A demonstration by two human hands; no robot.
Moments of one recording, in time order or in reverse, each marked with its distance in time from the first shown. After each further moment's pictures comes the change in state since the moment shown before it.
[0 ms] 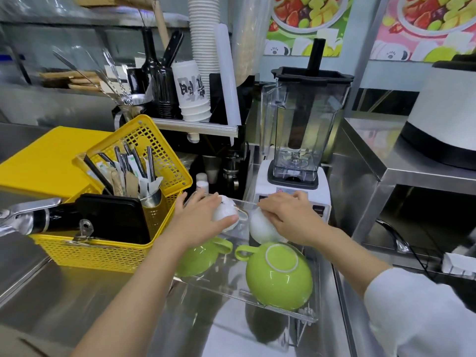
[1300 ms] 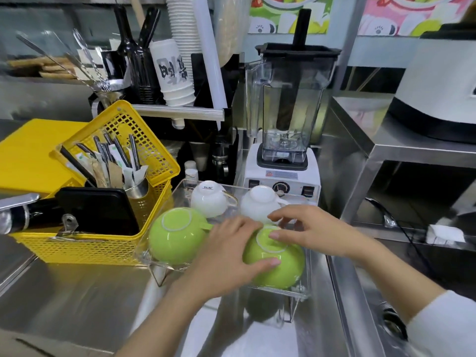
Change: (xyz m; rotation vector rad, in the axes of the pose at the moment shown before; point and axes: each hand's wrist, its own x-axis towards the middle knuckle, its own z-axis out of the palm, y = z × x) left_hand -0.065 0.065 0.028 -0.261 -0.015 0.294; right_hand -0.065 -0.006 -0.025 0.514 -0.215 0.182
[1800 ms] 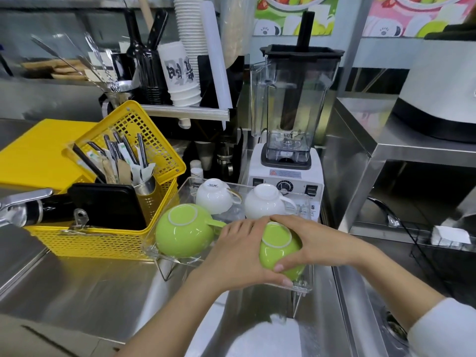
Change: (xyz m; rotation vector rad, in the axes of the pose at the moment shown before) left_hand 0.004 0.007 0.013 0.125 -0.137 -0.064; right_hand -0.008 0.000 0.013 0.029 -0.149 -0.054
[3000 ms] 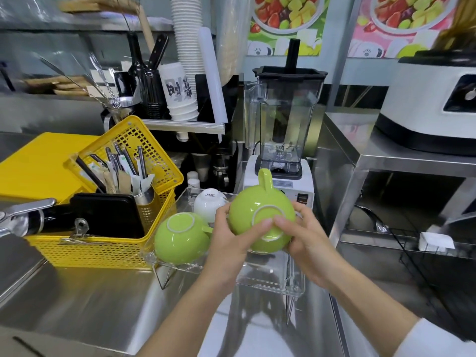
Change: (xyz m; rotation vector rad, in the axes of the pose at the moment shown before) left_hand -0.009 0.027 -0.018 -1.357 0.416 -0.212; right_hand -0.010 -0.021 0.025 1.274 0.502 0.044
